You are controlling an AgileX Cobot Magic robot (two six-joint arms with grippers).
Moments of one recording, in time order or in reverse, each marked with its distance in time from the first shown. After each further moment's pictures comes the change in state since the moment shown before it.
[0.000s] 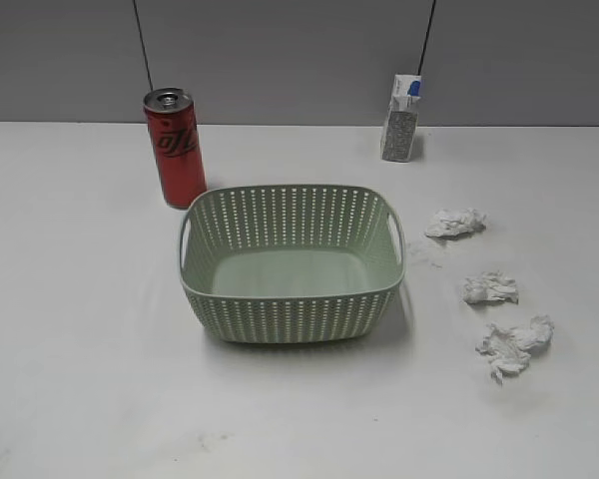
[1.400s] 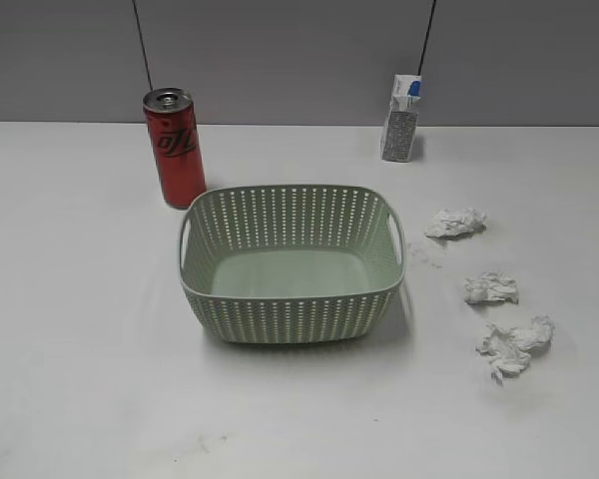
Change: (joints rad) left arm 0.000 0.000 0.000 0.000 0.000 0.000; right arm 0.000 0.001 0.000 0.000 0.000 0.000
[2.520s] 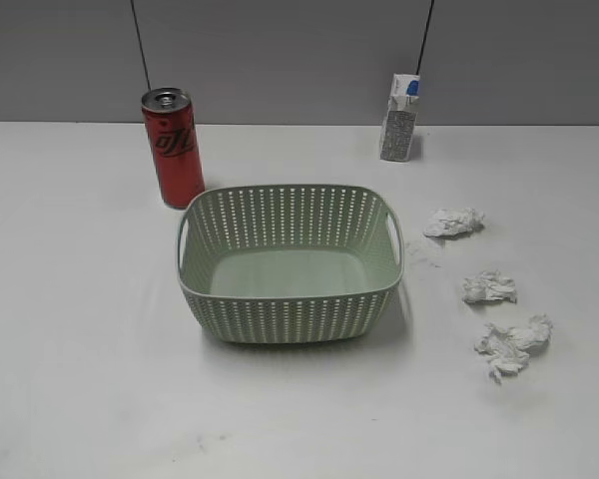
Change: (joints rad) left arm 0.000 0.000 0.000 -0.001 -0.007 0.000; right arm 0.000 0.304 -0.030 0.051 -0.044 -0.022
